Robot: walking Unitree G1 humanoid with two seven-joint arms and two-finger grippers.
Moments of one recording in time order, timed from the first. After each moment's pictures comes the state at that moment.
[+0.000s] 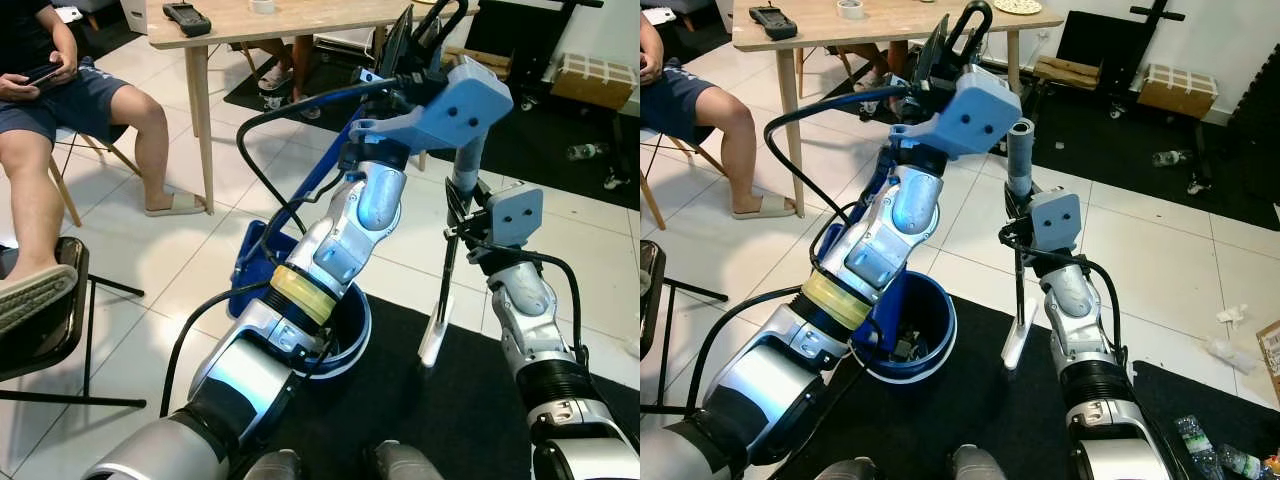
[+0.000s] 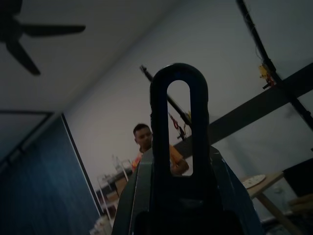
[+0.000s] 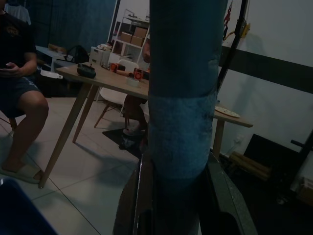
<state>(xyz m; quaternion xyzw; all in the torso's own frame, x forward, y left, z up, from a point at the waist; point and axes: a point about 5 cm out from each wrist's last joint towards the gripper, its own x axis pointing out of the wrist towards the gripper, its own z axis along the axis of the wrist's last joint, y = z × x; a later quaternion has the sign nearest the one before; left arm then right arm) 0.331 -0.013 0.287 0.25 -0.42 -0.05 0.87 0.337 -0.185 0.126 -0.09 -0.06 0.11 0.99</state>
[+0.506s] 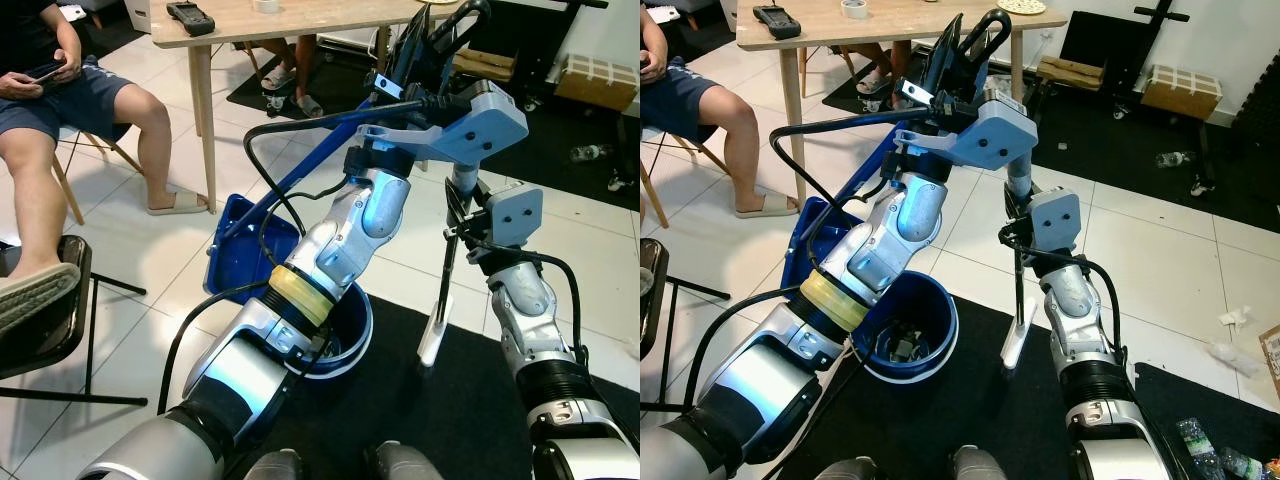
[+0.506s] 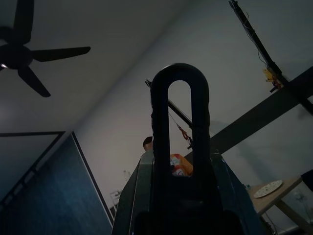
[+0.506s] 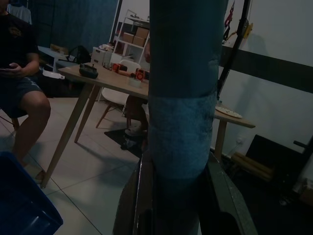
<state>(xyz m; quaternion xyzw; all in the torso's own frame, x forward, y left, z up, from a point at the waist) 0.328 -0.016 0.285 0.28 -0.43 -0.04 0.86 0.337 -0.184 0.126 -0.09 -0.06 0.11 0.99</state>
